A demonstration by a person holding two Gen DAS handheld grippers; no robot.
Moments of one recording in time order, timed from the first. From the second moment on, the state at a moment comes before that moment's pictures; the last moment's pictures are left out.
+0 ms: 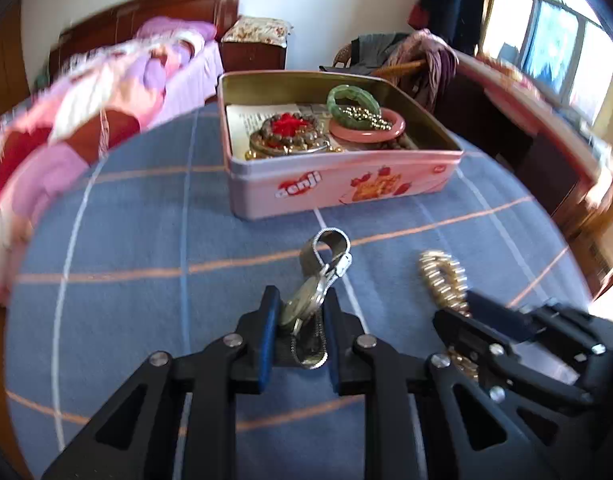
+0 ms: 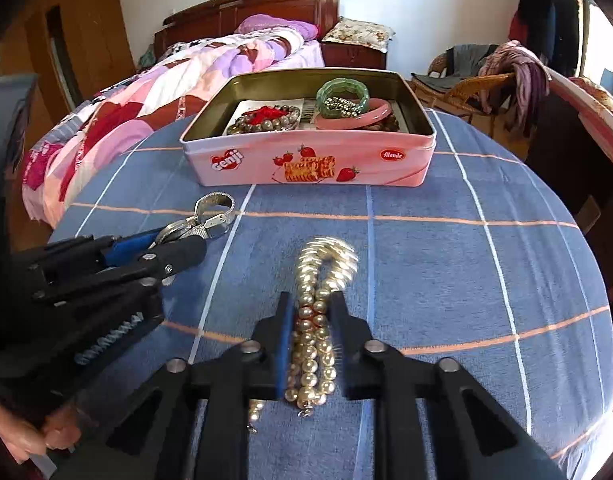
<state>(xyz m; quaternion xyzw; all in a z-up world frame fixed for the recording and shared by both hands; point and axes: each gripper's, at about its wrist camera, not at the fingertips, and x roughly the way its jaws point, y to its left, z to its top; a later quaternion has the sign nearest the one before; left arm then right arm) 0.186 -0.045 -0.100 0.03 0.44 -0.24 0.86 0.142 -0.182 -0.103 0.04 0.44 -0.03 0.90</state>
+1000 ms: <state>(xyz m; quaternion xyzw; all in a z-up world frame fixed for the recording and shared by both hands) 0.081 -0.039 -0.039 0.03 0.36 -0.19 0.91 0.035 -0.207 -0.011 0.14 0.30 -0.02 0.94</state>
